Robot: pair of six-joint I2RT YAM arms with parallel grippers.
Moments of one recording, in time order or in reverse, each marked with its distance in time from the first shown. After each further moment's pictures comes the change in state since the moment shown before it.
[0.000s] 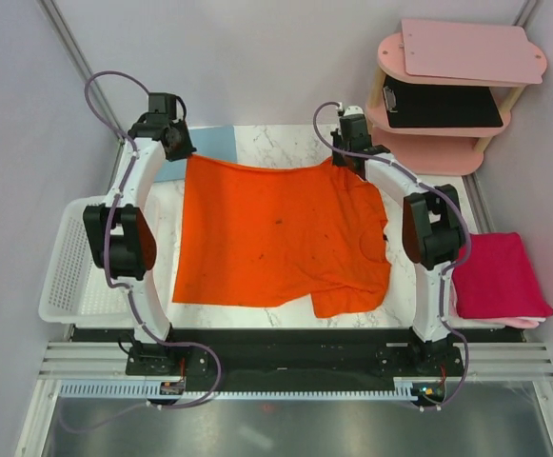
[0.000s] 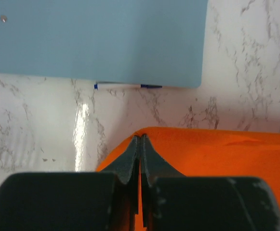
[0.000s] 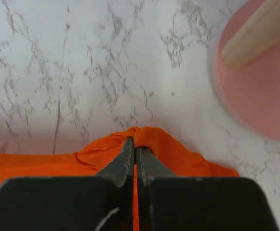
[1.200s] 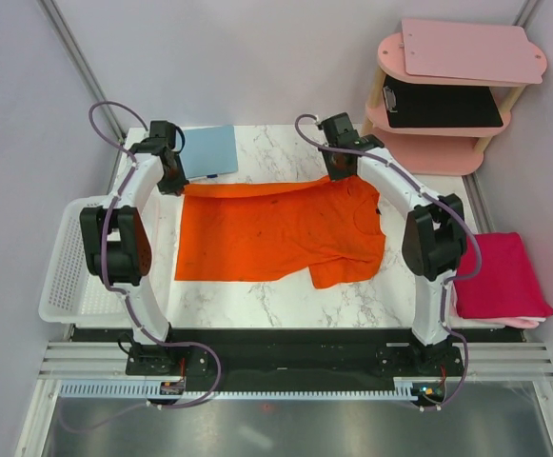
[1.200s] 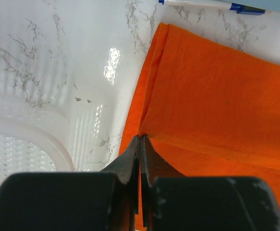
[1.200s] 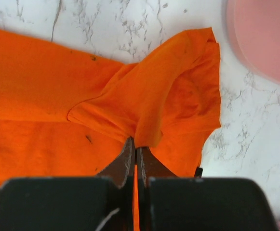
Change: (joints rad) left arm 0.037 -0.053 -0.222 -0.082 -0.104 0.000; right arm 0.093 -0.076 0.144 -0.490 0.073 -0.153
